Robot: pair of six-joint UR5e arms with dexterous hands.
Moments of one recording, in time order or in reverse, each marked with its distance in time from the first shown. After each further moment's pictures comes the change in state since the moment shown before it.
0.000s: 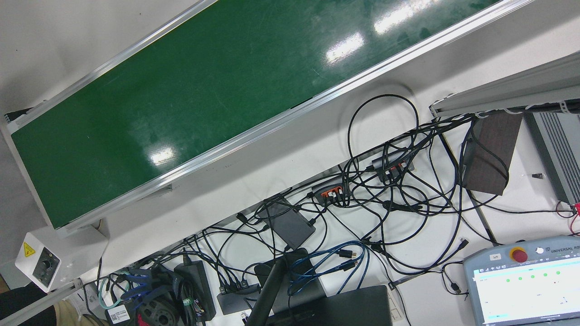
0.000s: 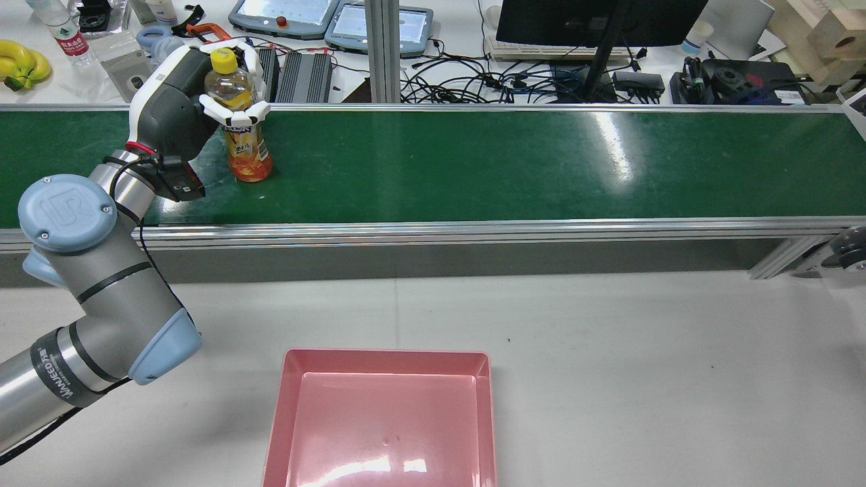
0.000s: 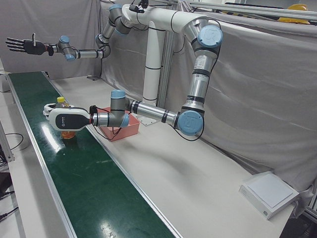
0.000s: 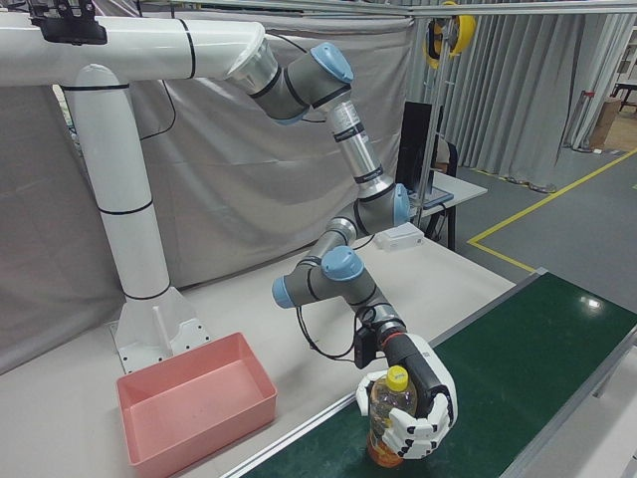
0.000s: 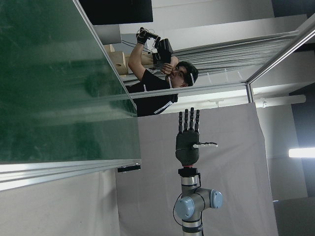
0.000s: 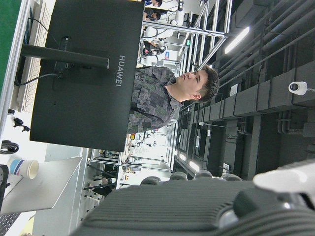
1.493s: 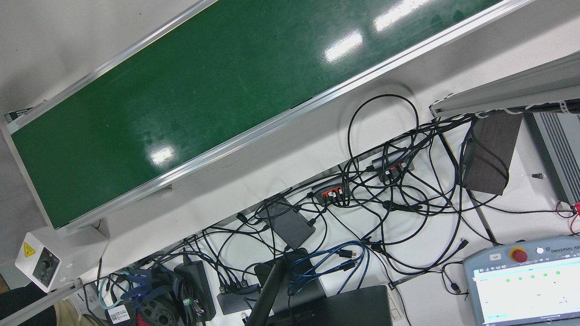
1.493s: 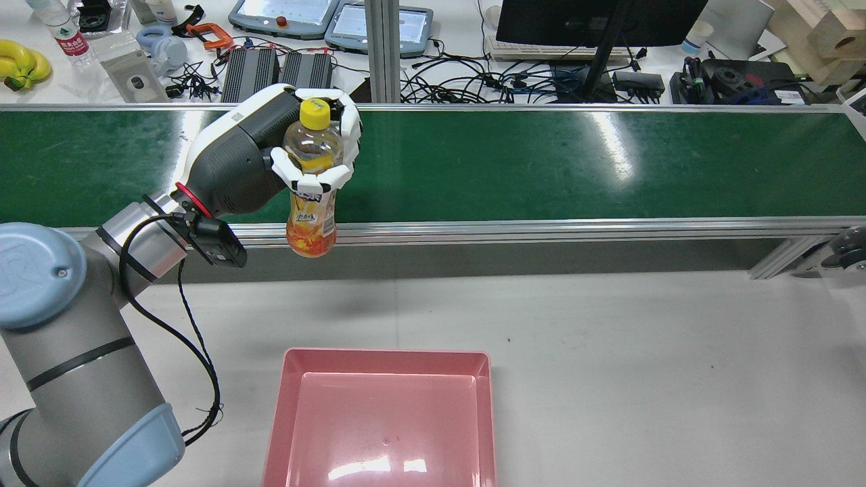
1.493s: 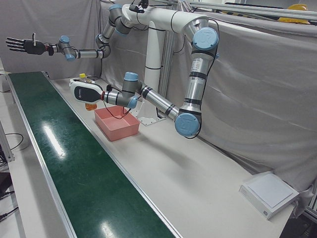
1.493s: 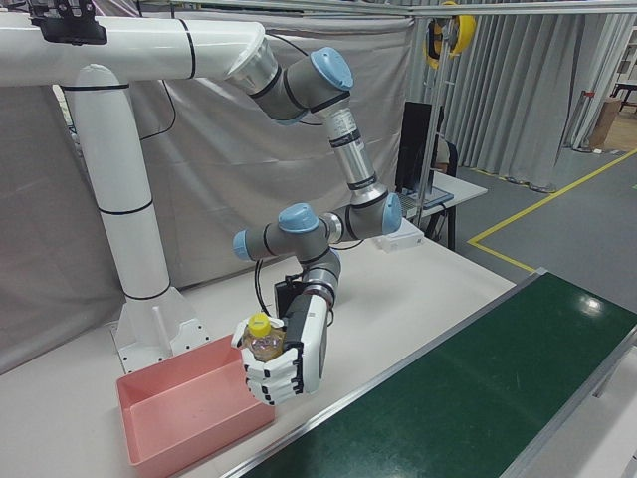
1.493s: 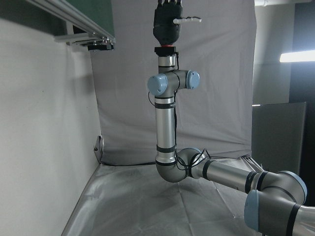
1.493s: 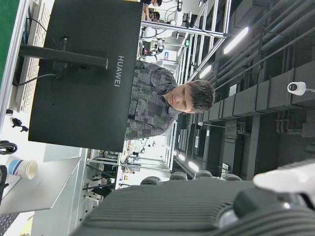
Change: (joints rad) left arm 0.137 0.008 -0.337 0.127 0.230 0.093; right arm 0.002 -0.002 0.005 0.000 0.000 0.000
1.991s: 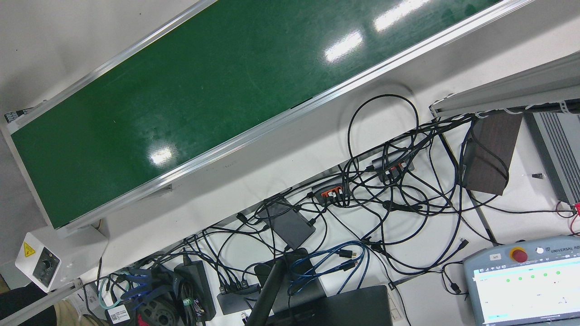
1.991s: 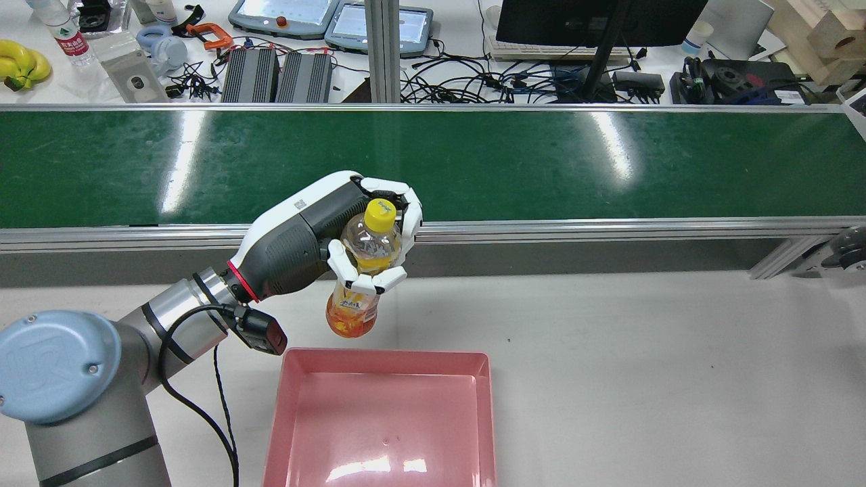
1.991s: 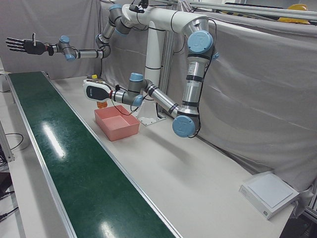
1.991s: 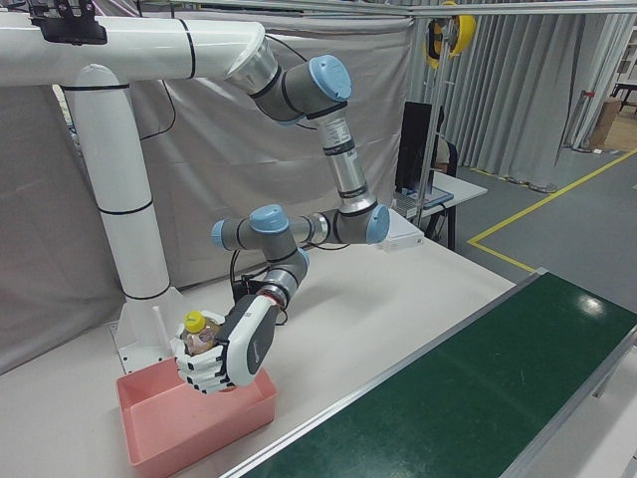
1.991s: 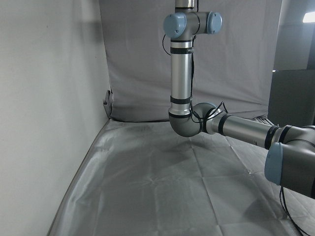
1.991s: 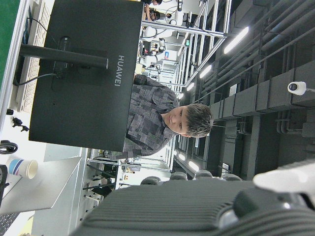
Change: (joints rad) left arm 0.173 0.011 -0.072 0.022 0.002 0.119; right arm 0.000 0.000 -0.001 0.000 0.000 0.000
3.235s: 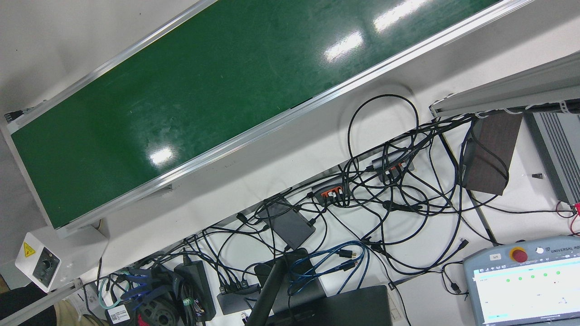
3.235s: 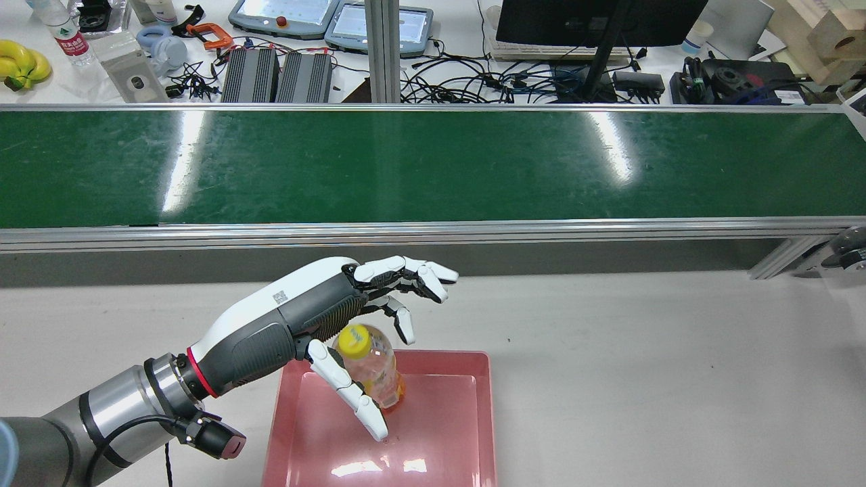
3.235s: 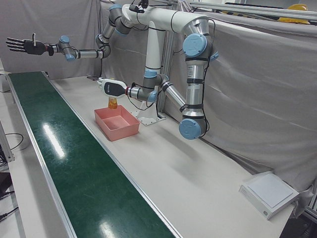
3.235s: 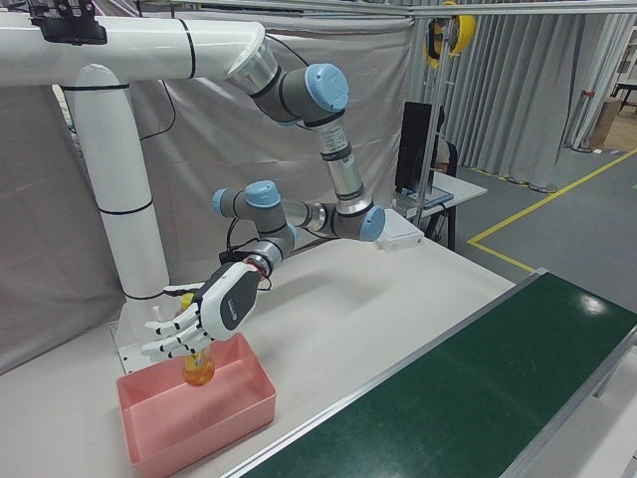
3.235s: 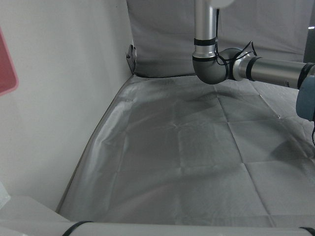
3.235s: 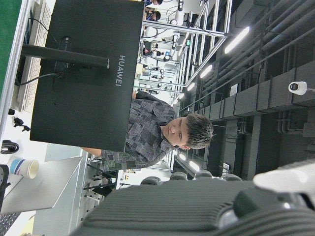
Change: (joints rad) left arm 0.155 0.115 -0.243 0.120 -0.020 0.196; right arm -0.001 -0.001 -0.001 0.000 0.000 0.000
